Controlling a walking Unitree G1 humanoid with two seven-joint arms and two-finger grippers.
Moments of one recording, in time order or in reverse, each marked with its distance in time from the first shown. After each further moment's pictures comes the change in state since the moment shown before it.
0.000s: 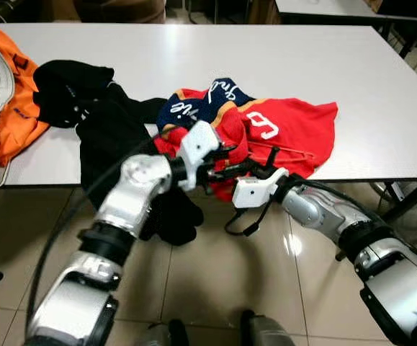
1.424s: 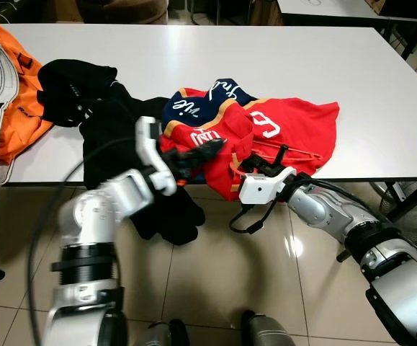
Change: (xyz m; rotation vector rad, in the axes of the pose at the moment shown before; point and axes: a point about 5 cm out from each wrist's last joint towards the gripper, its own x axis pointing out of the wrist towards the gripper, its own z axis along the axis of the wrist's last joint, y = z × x) left arm -0.033 -0.006 -0.008 -1.019 -0.219 0.289; right arm -0.007 -0.005 -0.008 0.021 0.028 -0.028
